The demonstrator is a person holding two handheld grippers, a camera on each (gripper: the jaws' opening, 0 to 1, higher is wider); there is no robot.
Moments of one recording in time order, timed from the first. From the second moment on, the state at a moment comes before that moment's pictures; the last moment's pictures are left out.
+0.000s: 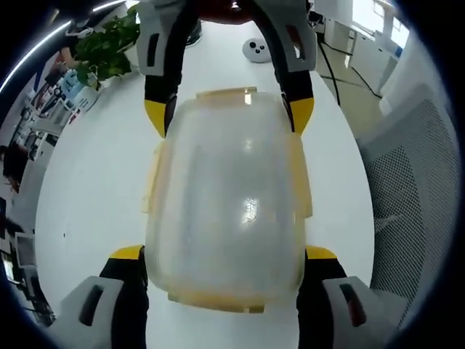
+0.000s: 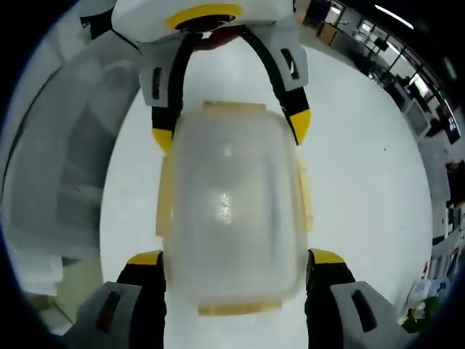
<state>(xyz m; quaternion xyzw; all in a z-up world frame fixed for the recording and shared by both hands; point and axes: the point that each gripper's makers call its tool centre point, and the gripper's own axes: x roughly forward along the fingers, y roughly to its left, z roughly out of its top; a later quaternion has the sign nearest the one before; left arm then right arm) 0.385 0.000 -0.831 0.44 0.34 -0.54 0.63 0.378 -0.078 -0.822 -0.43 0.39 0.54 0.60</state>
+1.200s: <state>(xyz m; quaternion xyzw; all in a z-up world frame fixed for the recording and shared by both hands) 0.369 0.043 -0.833 0.44 0.34 -0.54 0.63 0.361 -0.034 -0.825 -0.44 0.40 0.54 0.60</state>
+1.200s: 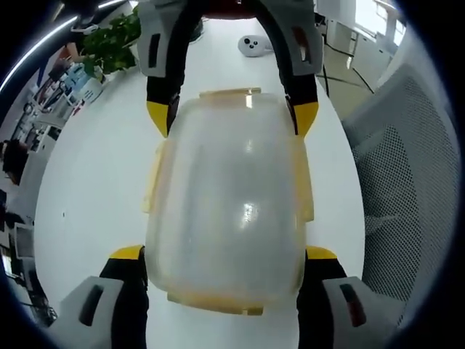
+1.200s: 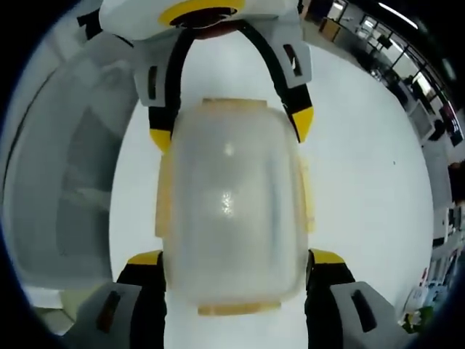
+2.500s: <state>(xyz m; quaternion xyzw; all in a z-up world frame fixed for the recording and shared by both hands) 0.366 0.109 -0.833 0.44 0.35 -0.53 0.63 0.359 0.031 -0.825 -0.44 0.40 0.54 0.59</state>
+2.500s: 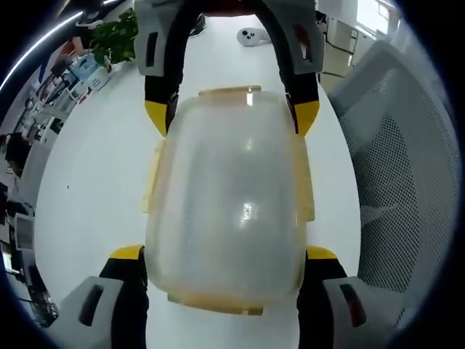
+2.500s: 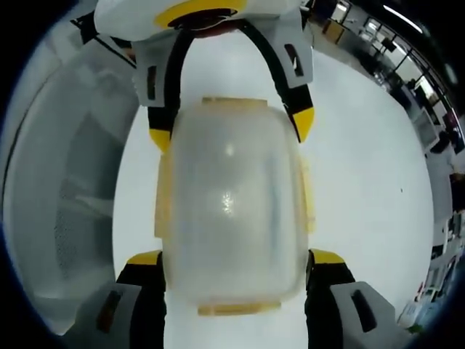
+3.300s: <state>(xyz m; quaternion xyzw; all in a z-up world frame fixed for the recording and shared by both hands) 0.393 0.113 -0.833 0.44 0.35 -0.53 0.64 0.387 0.036 -0.825 -0.44 0.39 0.55 0.59</state>
